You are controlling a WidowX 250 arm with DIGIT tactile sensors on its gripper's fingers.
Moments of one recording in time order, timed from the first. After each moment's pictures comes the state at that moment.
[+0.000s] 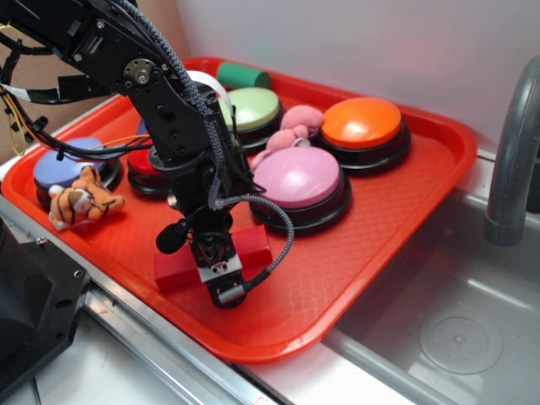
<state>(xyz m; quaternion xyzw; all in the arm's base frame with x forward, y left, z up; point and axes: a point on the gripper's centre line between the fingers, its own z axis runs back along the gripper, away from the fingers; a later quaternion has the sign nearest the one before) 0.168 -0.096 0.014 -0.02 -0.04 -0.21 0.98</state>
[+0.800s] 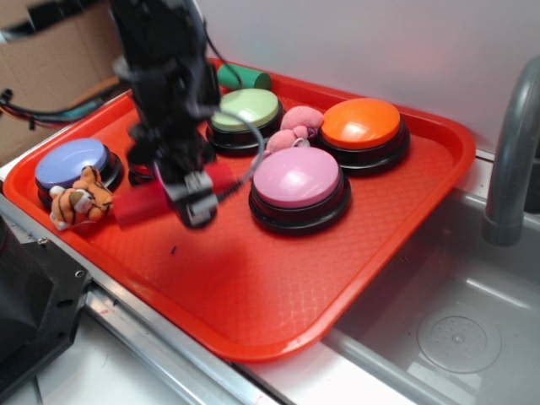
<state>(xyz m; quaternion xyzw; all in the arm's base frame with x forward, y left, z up) 0.169 -0.064 0.092 -0.01 0.00 -0.10 0.99</state>
